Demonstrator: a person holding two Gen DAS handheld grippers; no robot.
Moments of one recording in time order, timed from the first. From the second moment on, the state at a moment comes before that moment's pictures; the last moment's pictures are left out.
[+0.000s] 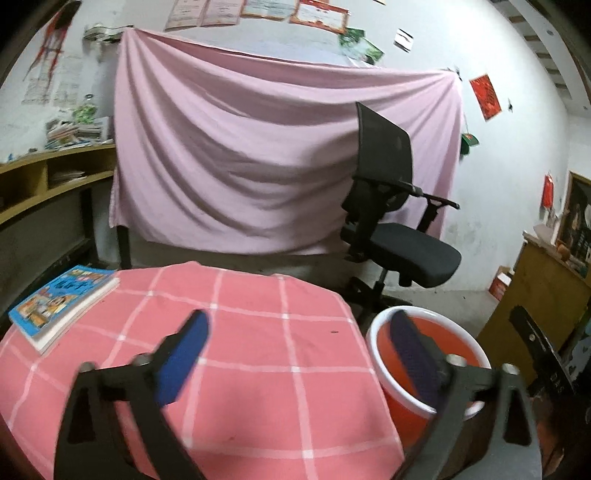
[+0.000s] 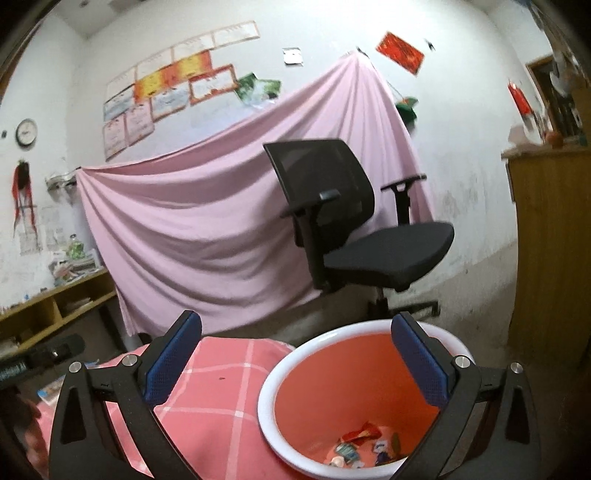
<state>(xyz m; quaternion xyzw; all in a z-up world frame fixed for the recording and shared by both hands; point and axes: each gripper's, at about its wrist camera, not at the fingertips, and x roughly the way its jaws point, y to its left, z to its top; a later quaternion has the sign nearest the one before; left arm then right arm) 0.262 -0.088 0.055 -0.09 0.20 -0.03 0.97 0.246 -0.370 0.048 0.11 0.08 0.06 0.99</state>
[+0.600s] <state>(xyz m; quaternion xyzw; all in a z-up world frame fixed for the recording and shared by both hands) 0.179 -0.043 0.055 -0.10 0.16 0.01 0.98 0.174 -0.341 0.045 0.12 0.04 0.08 0.99</state>
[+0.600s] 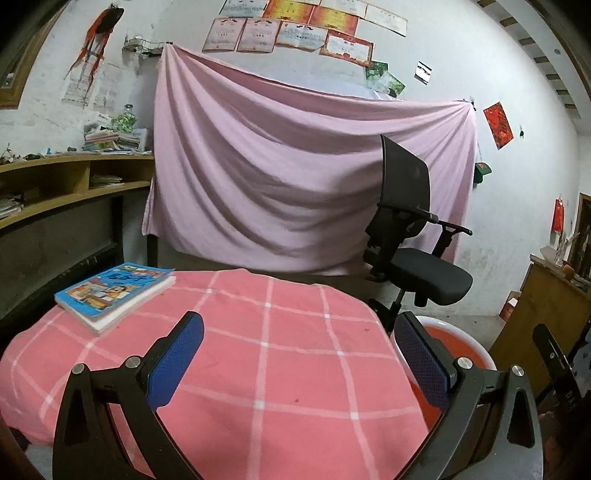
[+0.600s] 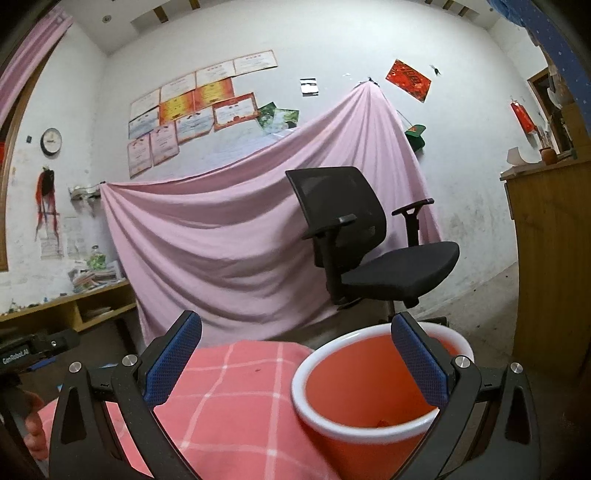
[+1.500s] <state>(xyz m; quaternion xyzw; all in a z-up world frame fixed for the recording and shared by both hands) 0.075 -0.004 -0.008 -0.03 0.15 0.01 0.99 0.089 -0.252 0.012 0.03 0.12 0.13 0.98</state>
